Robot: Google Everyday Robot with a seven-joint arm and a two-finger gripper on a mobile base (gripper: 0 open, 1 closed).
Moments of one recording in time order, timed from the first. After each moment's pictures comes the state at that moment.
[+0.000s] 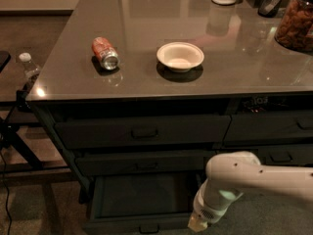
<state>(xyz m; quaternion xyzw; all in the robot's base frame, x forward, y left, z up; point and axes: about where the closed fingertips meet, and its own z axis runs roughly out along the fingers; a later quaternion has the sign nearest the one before) 0.335 -0.124 0.528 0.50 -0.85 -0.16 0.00</state>
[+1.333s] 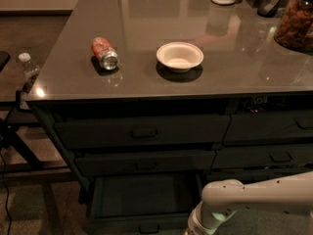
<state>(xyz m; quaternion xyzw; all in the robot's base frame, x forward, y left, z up) 0.318 -0.110 0.404 0.45 -0.87 -0.21 0.01</state>
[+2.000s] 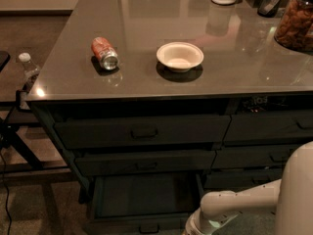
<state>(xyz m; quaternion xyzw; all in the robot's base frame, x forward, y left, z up) 0.326 -0.106 0.323 0.41 -0.89 -0.22 -0.01</state>
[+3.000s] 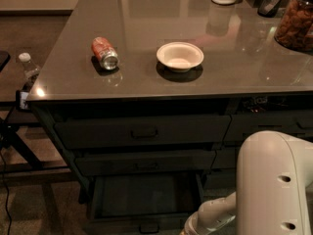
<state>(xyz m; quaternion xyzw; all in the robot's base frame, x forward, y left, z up) 0.361 -0.119 0.236 0.38 -0.90 -0.18 -0.05</state>
